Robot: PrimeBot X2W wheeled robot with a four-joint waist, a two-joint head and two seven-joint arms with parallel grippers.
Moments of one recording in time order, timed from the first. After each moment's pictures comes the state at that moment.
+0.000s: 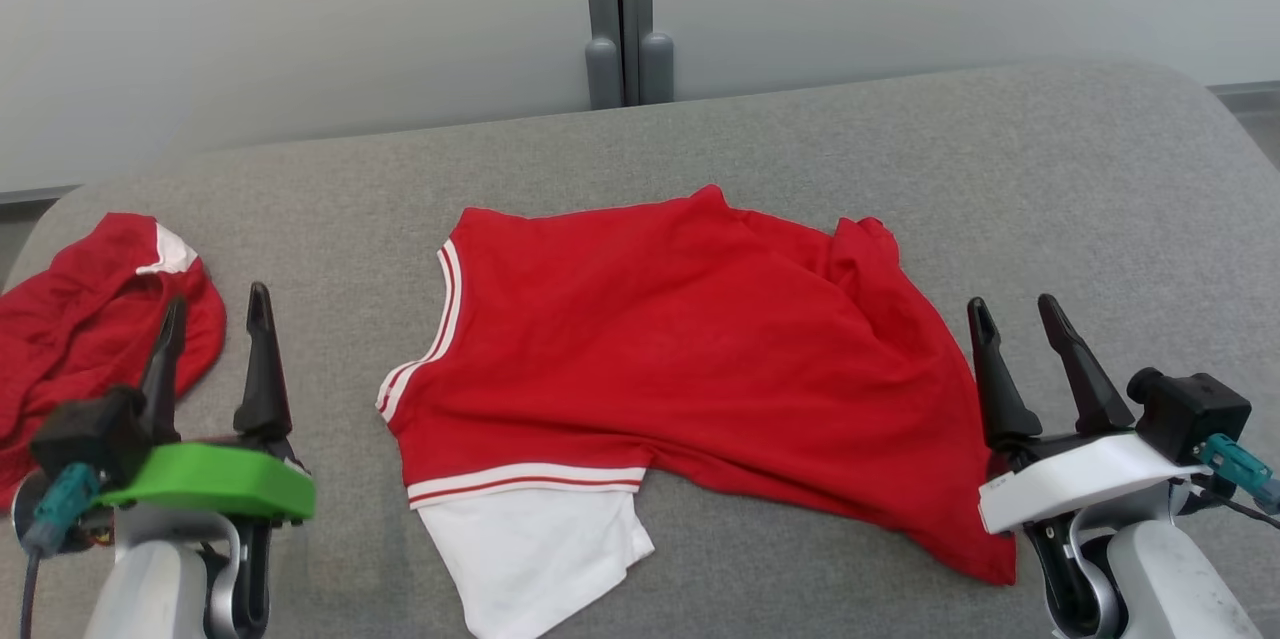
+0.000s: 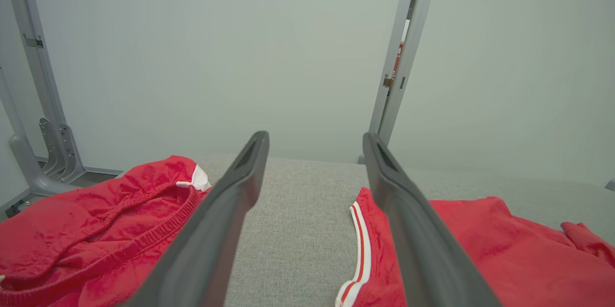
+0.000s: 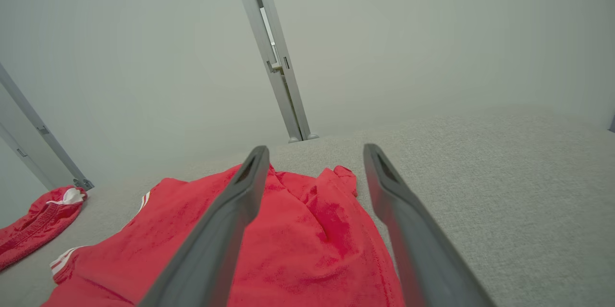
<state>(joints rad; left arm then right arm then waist) -0.25 0.23 -0.07 0.35 -0.44 -0.07 -0.26 -0.13 -0.17 0.10 0.23 0.42 0.13 -0.26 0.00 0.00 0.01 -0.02</state>
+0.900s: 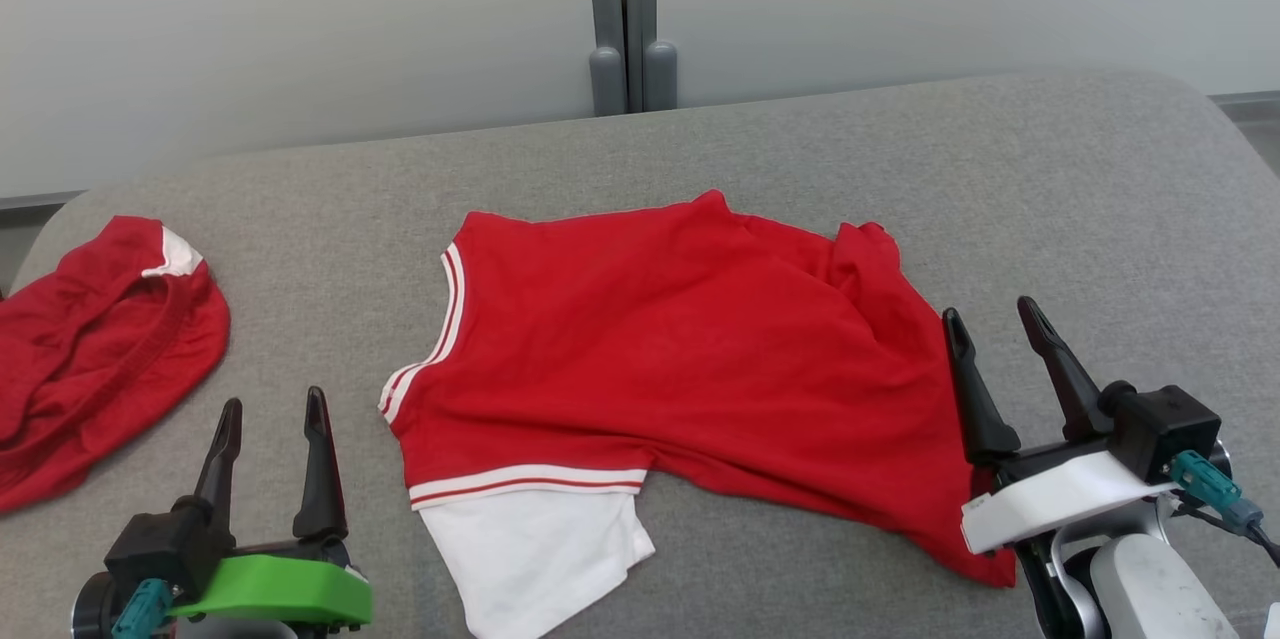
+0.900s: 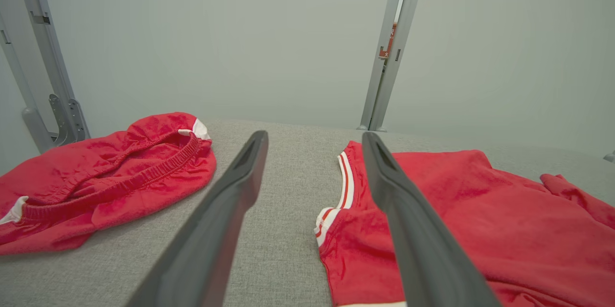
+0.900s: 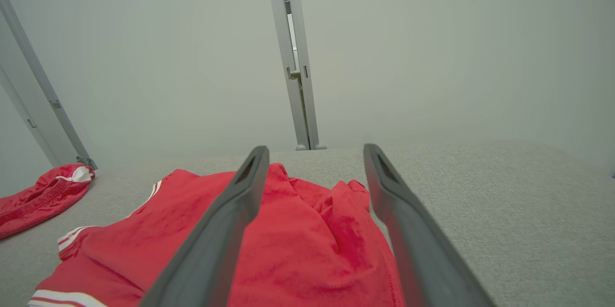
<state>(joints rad) -0.01 0.06 0.05 0.18 -0.24 -0.11 -0.26 -0.09 -0.16 0.12 0.16 0.29 0.13 -0.26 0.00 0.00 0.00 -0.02</state>
